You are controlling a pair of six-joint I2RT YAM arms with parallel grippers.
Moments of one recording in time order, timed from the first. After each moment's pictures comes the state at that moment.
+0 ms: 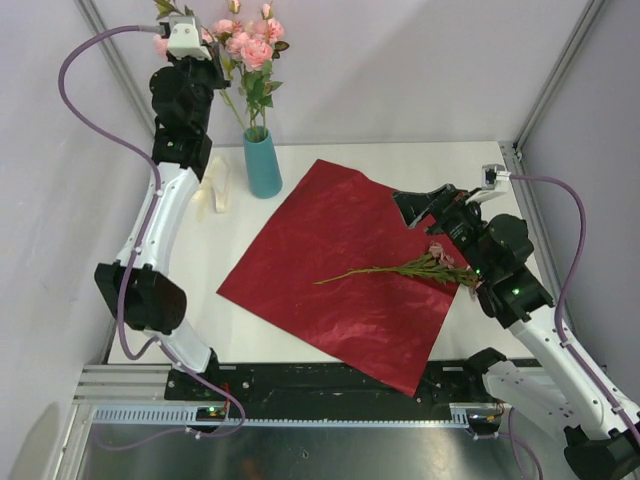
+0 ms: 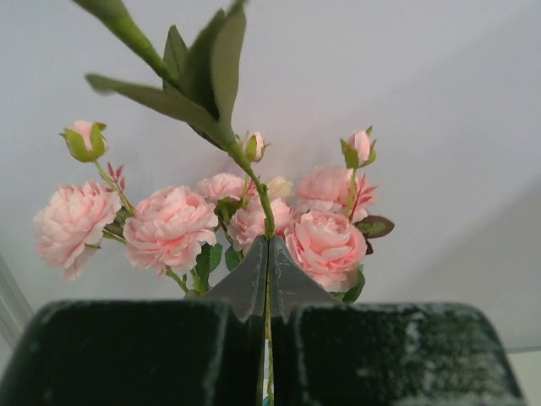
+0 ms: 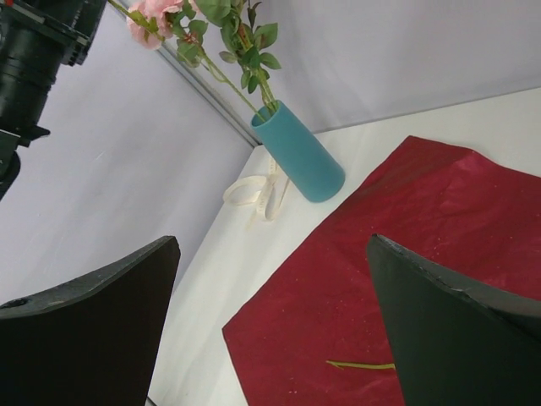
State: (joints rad) left arm -0.16 1.65 1.81 0.19 -0.06 0.00; right arm 0.49 0.79 0.85 0.05 -0.02 0.66
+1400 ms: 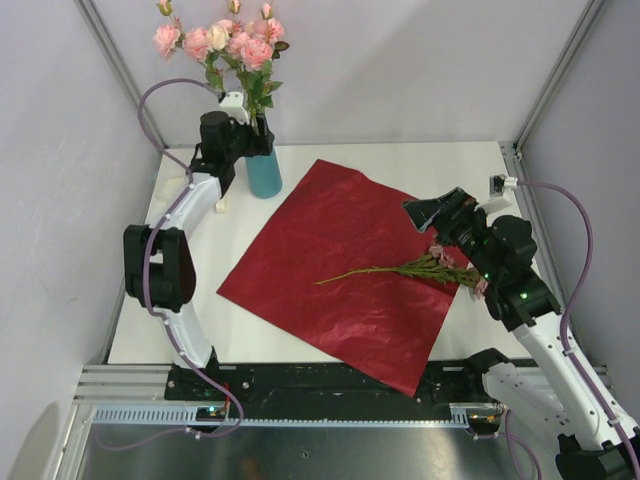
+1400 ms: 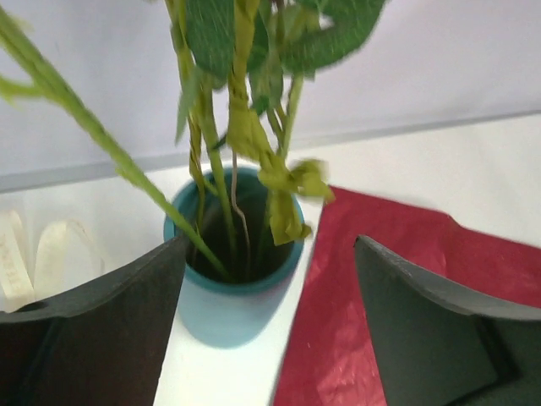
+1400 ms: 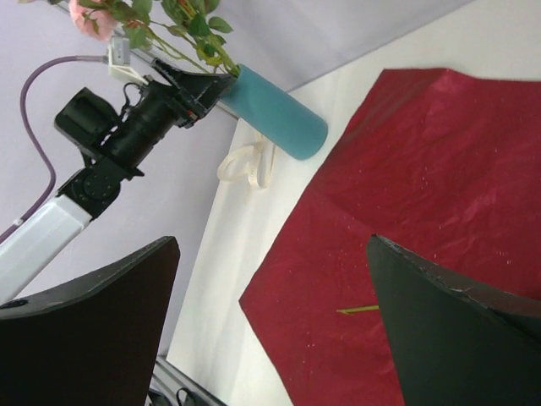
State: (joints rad) left arm -0.13 1.86 1.53 0.11 0.13 -0.10; right arm 0.38 0.75 0.83 -0.12 -0.09 0.80
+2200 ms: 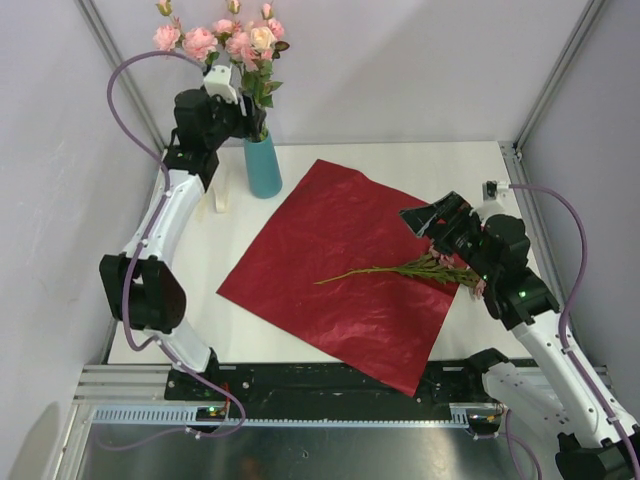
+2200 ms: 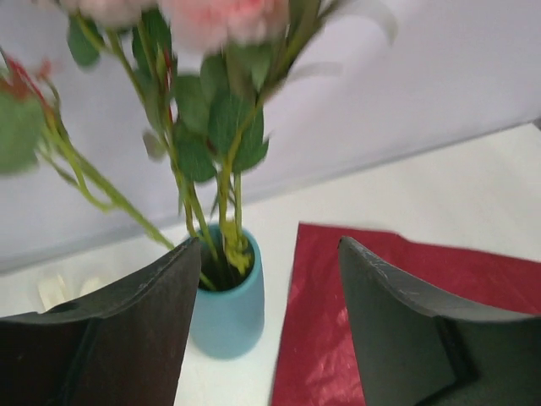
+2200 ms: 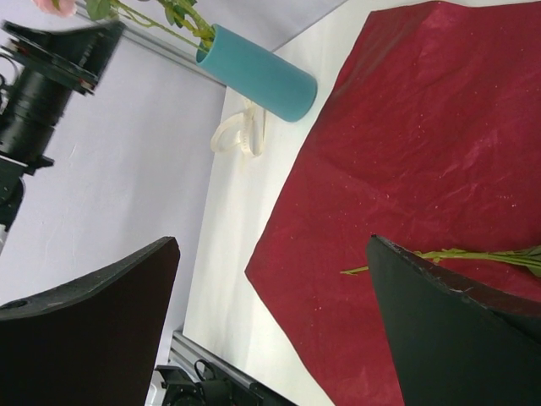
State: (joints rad) left arm -0.13 1.67 1.60 -0.07 0.23 -0.04; right arm 0.38 0.76 0.83 -0.24 -0.12 0.89
